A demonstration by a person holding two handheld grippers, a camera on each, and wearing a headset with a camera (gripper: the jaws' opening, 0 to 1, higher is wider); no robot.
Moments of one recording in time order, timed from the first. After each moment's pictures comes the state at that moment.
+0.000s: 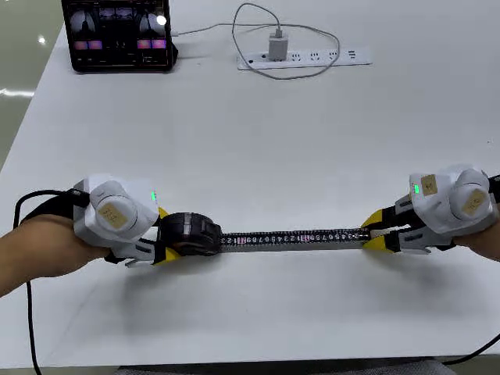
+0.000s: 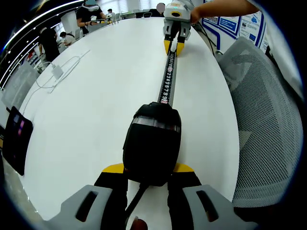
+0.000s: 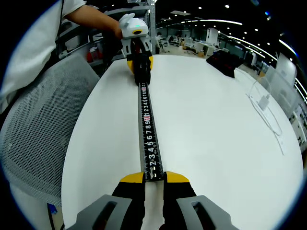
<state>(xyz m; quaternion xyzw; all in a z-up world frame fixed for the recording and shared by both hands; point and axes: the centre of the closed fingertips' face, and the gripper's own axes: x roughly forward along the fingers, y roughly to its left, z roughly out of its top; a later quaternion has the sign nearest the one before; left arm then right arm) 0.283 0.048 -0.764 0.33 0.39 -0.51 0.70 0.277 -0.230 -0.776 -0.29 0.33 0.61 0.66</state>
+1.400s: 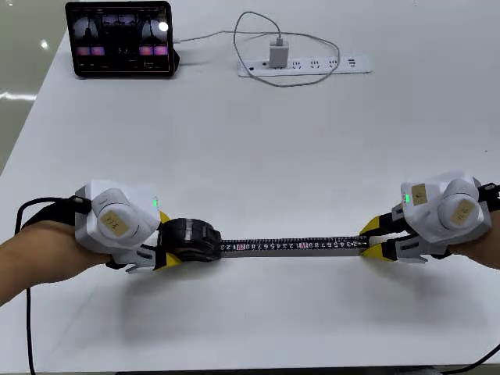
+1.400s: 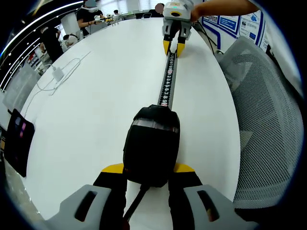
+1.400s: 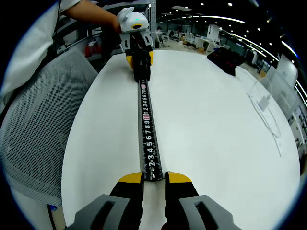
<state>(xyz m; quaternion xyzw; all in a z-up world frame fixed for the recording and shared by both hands) 0.285 0.046 -0.763 0.33 0.38 -0.50 0.70 0.279 -0.228 -0.773 -0.32 0.34 0.60 0.65</state>
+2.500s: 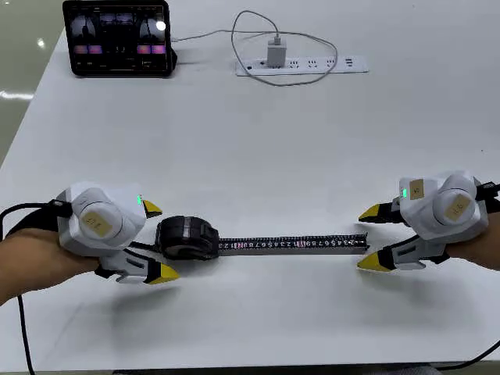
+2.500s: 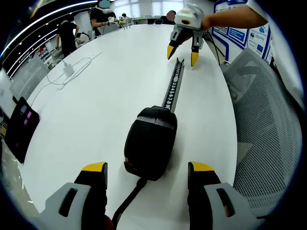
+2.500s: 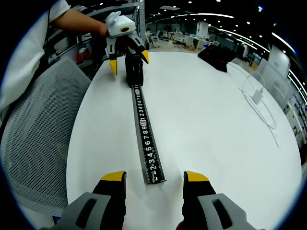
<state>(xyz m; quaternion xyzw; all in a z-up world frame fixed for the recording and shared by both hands) 0.282 0.052 -0.754 0.29 0.38 -0.48 0.74 0.279 -0.225 -0.765 -0.29 0.36 0.57 0.68</state>
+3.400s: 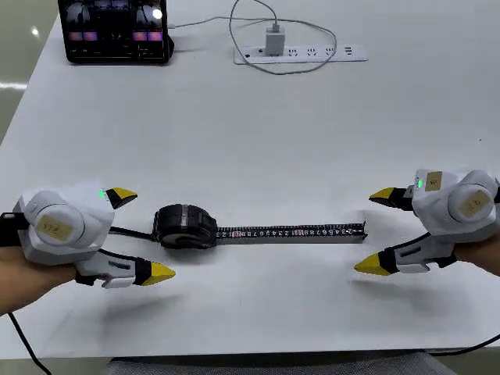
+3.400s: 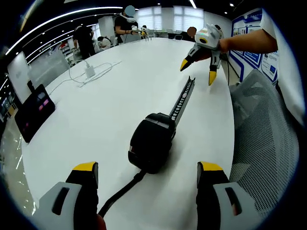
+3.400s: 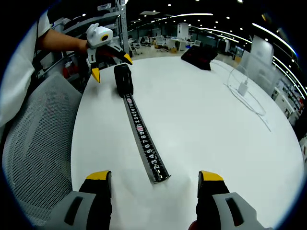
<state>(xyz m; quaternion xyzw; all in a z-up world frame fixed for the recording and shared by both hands) 0.272 0.062 -0.729 0.22 0.35 -0.42 0.81 0.274 -0.229 -0.754 -0.24 0.36 0.52 0.74</state>
